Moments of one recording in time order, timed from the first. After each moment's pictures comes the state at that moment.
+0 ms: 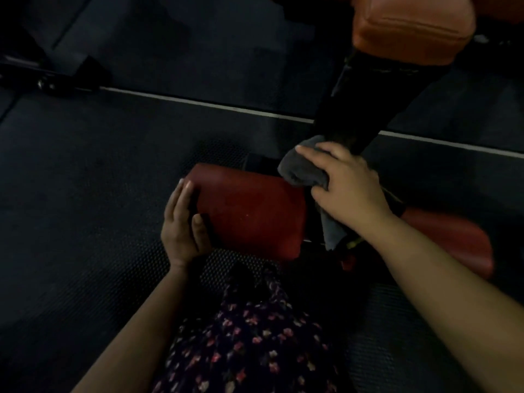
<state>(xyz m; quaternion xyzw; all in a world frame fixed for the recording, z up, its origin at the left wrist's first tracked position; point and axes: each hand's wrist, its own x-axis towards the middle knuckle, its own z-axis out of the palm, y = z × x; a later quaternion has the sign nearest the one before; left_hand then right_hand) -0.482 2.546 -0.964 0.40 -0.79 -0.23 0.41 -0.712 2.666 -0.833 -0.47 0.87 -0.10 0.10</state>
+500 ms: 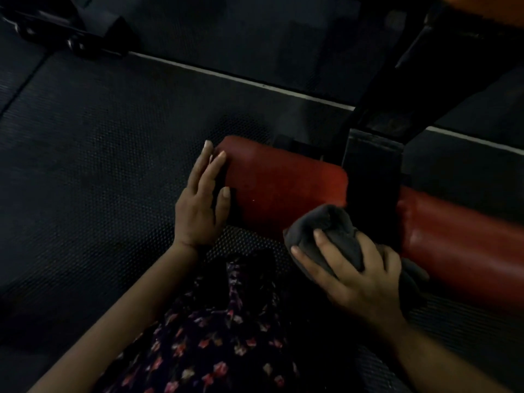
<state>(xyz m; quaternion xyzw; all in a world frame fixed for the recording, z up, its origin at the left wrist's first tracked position) -0.463 2.533 -0.963 0.33 -0.84 -0.24 0.35 -0.631 2.765 -0.926 -0.66 0.70 -0.02 -0.25</state>
